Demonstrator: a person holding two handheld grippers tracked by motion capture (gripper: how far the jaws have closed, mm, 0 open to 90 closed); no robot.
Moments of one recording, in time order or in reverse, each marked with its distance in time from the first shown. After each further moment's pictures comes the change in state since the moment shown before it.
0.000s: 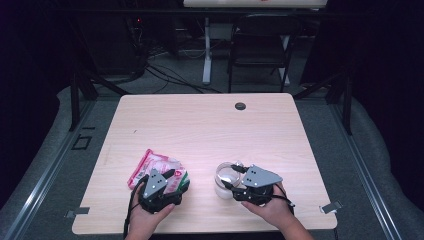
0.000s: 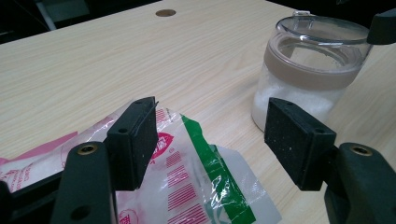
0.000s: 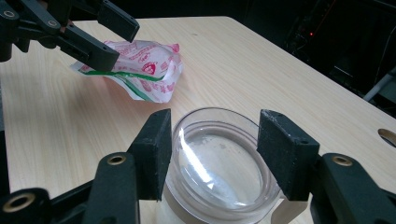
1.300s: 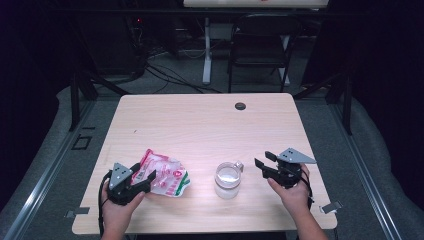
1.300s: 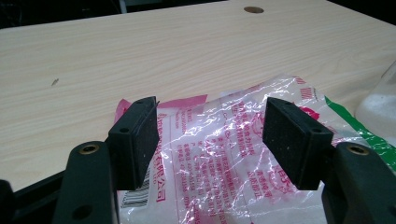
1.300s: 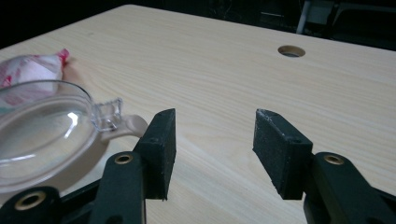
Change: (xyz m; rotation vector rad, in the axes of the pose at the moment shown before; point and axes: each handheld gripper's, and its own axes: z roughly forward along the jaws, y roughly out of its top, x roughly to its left) left arm 0.073 -0.027 -0.032 -0.015 0.198 -0.181; right arm -0.080 -0.049 -0.022 0.040 -0.234 0.375
